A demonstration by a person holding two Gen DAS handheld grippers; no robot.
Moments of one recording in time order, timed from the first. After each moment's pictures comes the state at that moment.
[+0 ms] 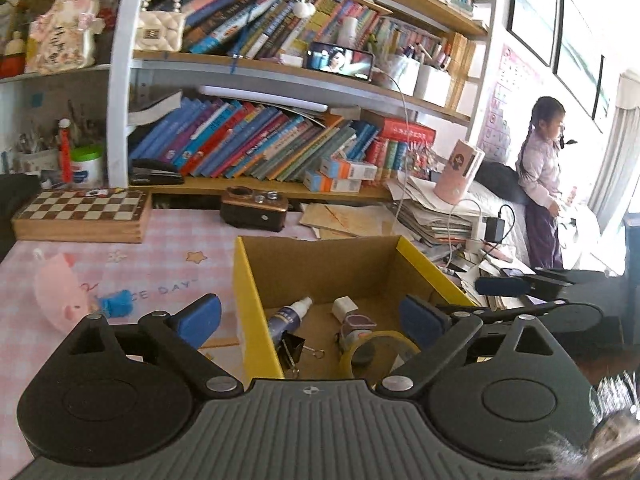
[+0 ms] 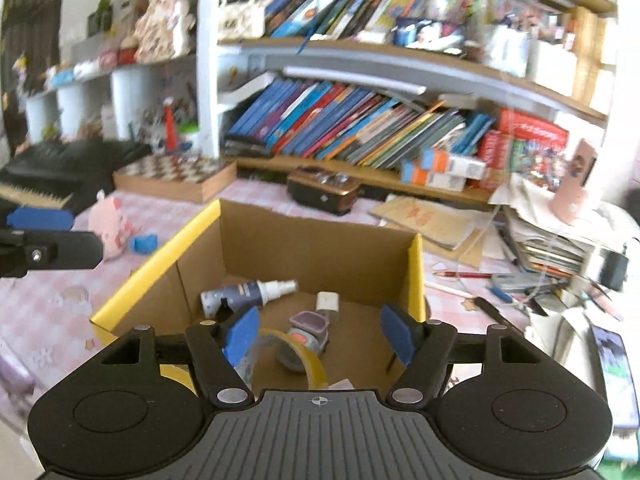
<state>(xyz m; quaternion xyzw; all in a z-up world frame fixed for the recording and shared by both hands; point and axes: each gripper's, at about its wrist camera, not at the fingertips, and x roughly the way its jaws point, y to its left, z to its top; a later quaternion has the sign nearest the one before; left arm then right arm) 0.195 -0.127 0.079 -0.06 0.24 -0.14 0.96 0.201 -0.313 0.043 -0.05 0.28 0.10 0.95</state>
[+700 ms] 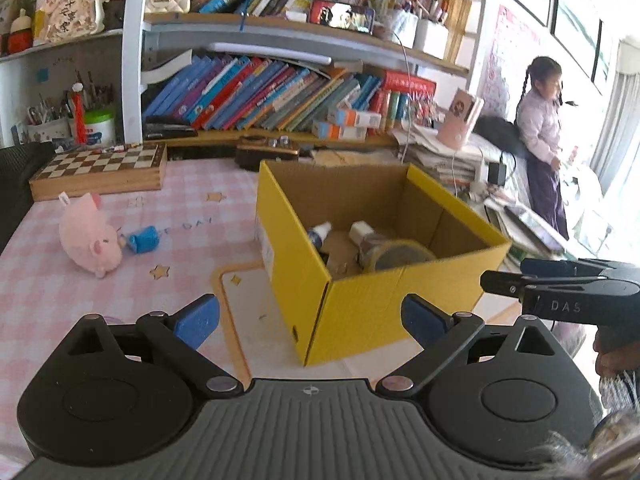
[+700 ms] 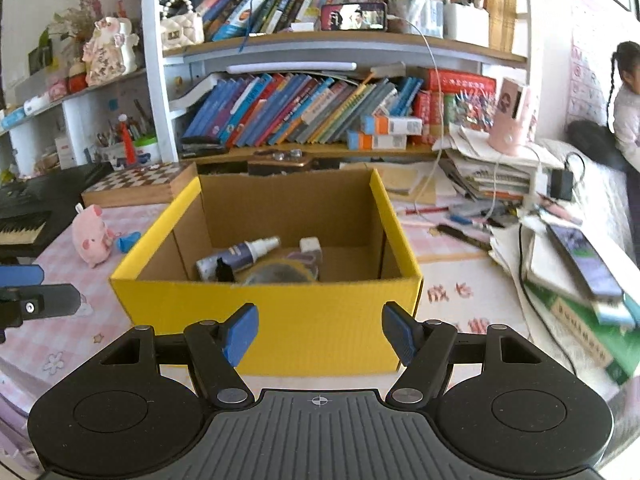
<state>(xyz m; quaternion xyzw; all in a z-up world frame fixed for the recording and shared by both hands) 0.153 -0.096 0.042 -0.02 0.30 -0.15 0.94 0.130 -0.297 0.012 0.02 0.30 0.01 0.95</state>
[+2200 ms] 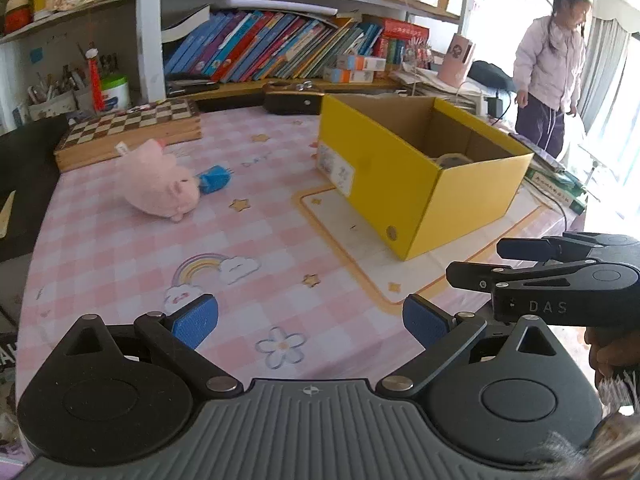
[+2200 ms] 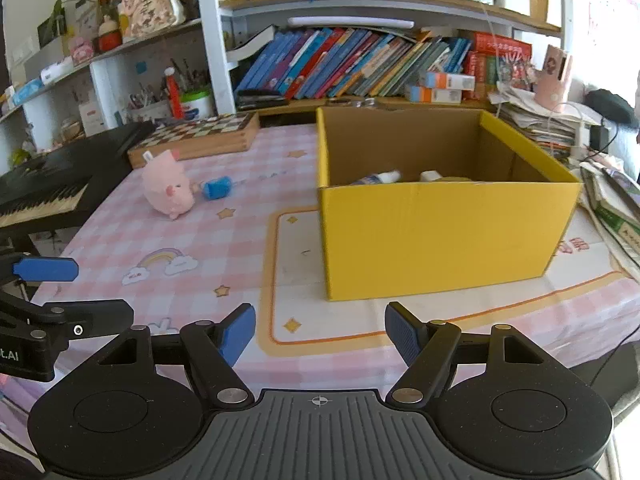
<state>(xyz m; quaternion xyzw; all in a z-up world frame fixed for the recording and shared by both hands) 0.133 0.028 0.019 0.03 0.35 -0.18 0.92 0.108 -0.131 -0.017 0.03 0.35 0.02 0.94</state>
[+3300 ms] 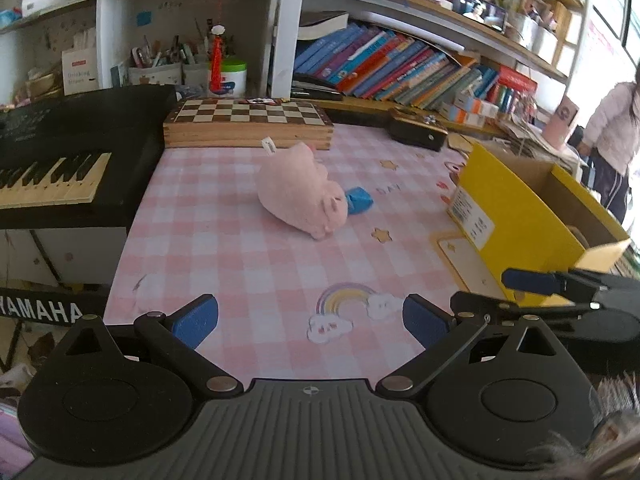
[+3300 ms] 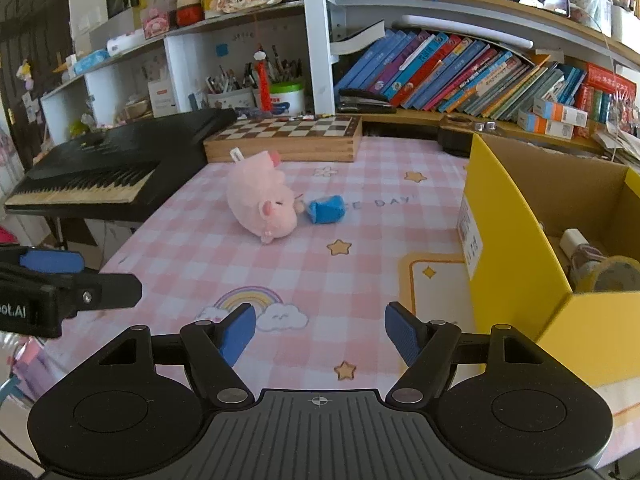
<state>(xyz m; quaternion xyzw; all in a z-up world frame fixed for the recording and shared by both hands) 0.188 0.121 0.012 -0.05 0.35 -0.06 0.93 0.191 -0.048 -0.027 0.00 0.34 0.12 0.93</state>
